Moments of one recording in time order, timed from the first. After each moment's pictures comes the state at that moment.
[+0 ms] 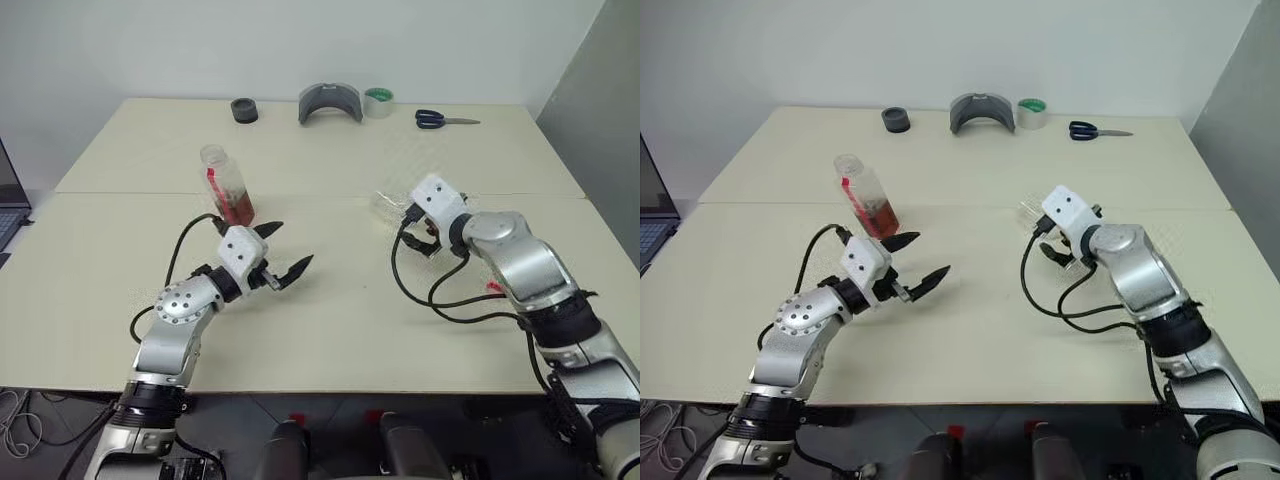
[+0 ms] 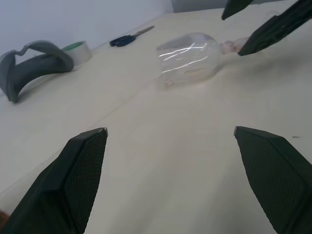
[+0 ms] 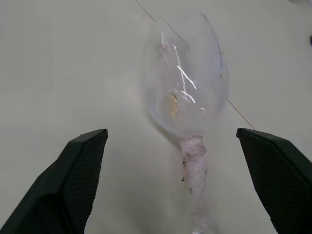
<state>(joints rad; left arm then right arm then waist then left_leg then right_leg) -0.32 0.48 -0.04 0.03 -0.18 -0.01 -0.71 -0.83 -0.57 0.36 0.10 -0.02 0.84 0.55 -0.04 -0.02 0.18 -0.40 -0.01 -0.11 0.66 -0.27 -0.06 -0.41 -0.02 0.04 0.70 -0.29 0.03</state>
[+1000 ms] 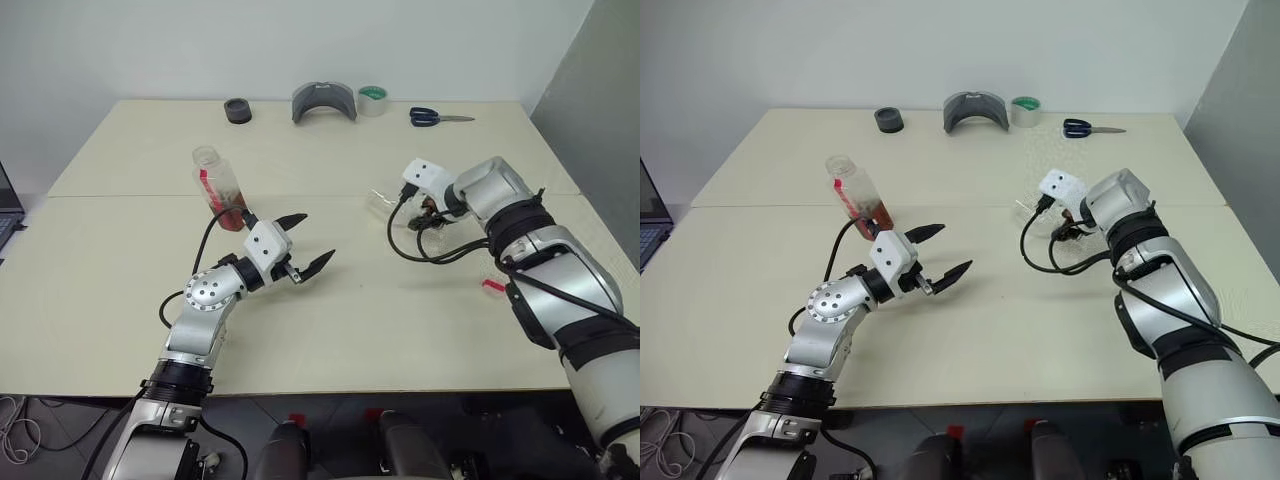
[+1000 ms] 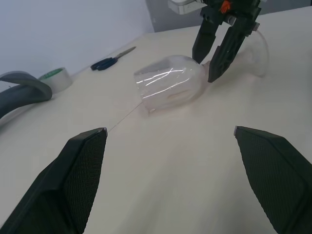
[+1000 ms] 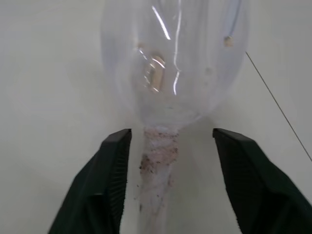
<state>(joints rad) -0.41 0.41 -0.08 0.17 -0.14 -0.13 -0.73 -1.35 -0.37 0.45 1.17 -0.25 0.46 0.92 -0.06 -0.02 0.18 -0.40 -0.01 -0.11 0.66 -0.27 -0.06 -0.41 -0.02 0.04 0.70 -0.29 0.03</state>
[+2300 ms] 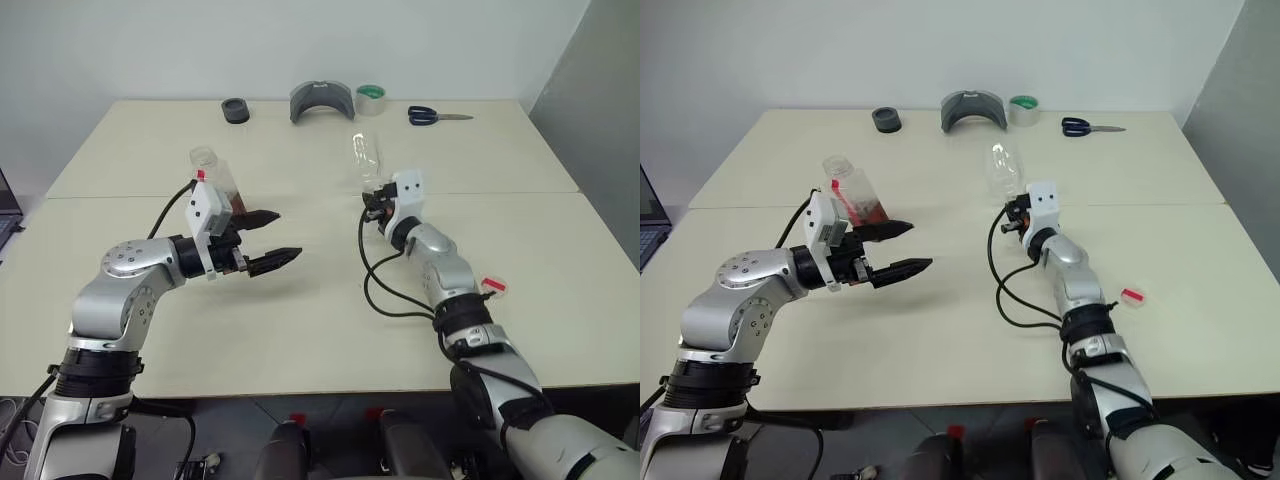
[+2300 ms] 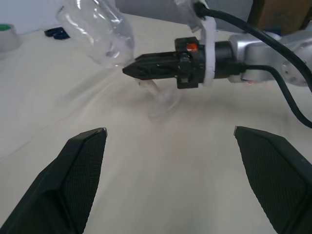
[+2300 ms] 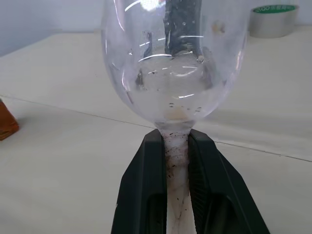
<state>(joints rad) -0.45 0.69 0.06 -0.05 -0.52 0.45 -0.99 -0.75 -0.02 -0.05 0.54 0.10 0.14 0.33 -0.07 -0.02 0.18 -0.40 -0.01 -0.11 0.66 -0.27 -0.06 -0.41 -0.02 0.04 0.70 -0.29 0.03</state>
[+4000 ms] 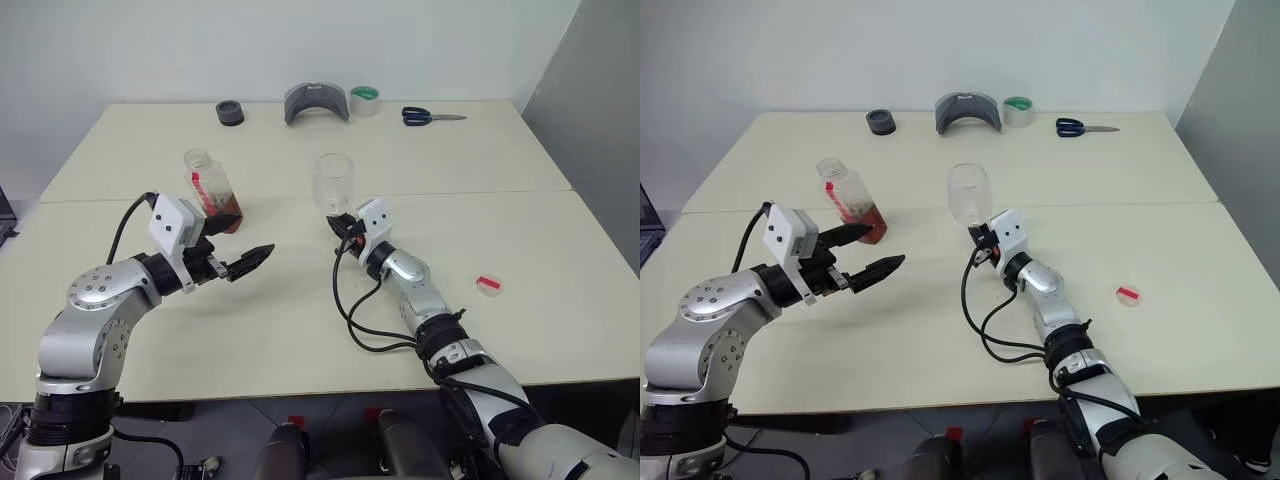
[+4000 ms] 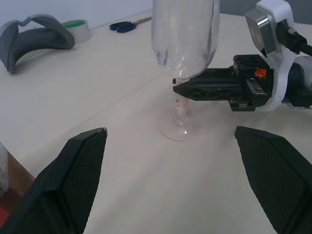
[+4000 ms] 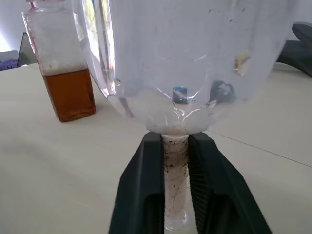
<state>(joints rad) -0.25 0.70 0.22 -0.23 -0.49 0.47 -0.80 -0.78 0.04 0.06 0.84 0.06 -0.29 0.47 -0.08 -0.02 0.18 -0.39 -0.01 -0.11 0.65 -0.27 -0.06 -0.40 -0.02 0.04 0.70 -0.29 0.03</state>
